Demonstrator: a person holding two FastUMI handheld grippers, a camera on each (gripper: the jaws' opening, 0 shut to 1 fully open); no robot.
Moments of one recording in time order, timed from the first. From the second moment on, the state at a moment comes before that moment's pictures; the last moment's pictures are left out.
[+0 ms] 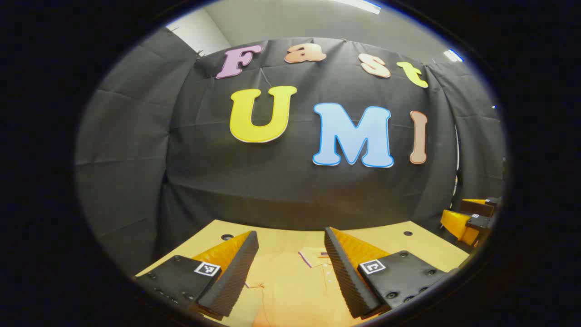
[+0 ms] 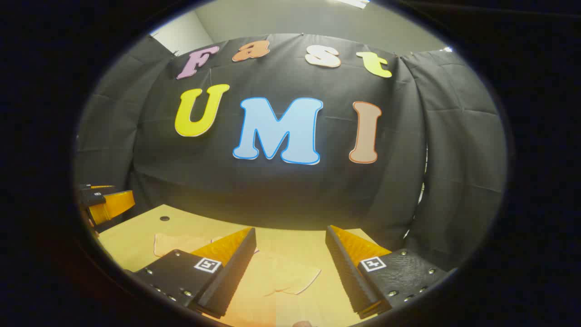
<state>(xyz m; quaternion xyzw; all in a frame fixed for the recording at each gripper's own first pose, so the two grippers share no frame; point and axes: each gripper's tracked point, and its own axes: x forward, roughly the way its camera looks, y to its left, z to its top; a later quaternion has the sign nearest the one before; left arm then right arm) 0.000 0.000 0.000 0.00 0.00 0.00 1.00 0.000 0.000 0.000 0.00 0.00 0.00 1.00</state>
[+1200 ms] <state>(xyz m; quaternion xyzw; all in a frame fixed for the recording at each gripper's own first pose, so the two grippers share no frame) -0.008 0.005 -0.023 0.00 0.02 0.01 1.00 0.038 -0.007 -0.045 0.00 0.06 0.00 1.00</state>
